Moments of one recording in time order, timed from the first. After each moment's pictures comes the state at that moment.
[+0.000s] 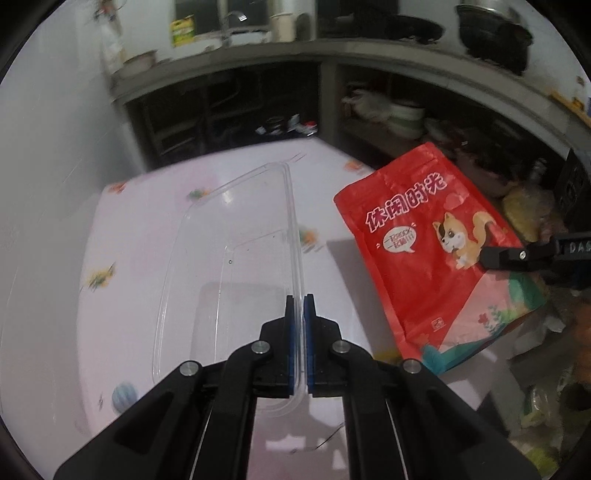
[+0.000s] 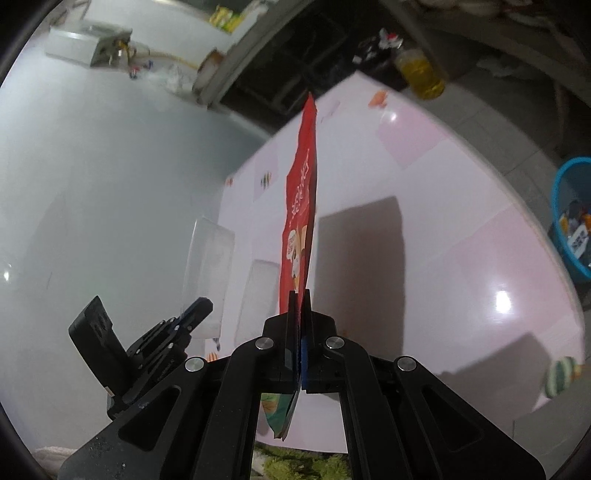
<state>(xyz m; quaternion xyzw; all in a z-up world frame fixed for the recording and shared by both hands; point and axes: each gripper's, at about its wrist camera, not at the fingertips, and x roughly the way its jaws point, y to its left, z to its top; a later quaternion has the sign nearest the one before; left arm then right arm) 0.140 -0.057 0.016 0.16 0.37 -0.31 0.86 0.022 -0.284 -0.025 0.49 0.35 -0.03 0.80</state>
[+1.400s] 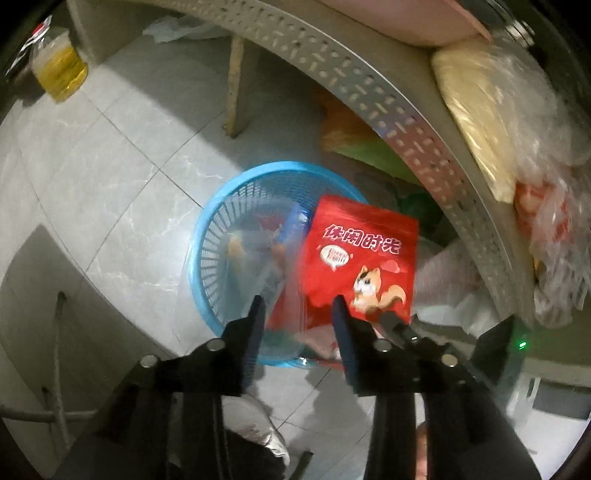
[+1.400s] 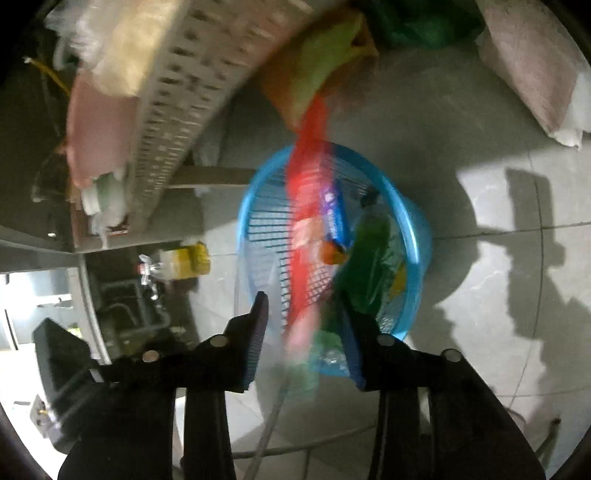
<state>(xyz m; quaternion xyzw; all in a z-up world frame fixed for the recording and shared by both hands) 0.142 -0.597 -0.211 0.26 0.63 -0.46 0.57 -0.216 -0.494 -0.314 0.75 0.12 -0.41 0.50</state>
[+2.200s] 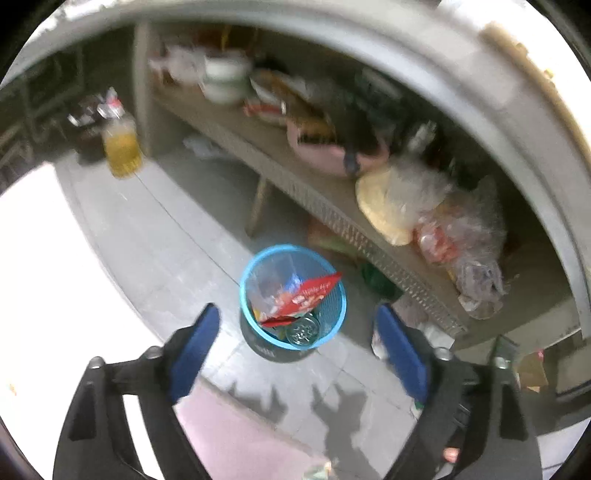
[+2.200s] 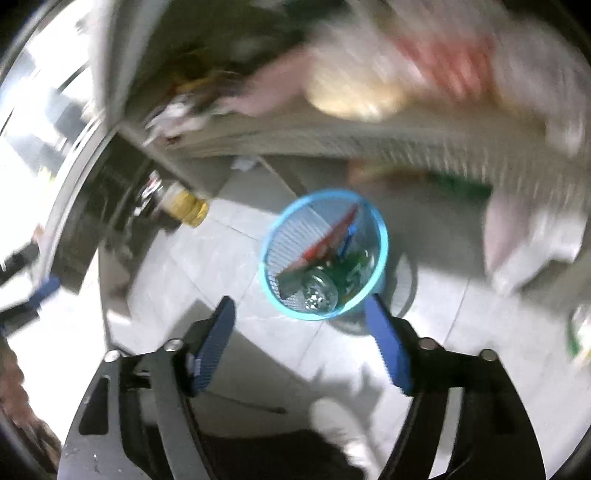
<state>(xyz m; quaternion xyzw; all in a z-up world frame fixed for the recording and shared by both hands) 0.110 -0.373 0.009 0.13 0.45 -0.53 0.71 -0.210 -0.377 -0.124 0.47 0.27 -0.46 0.71</state>
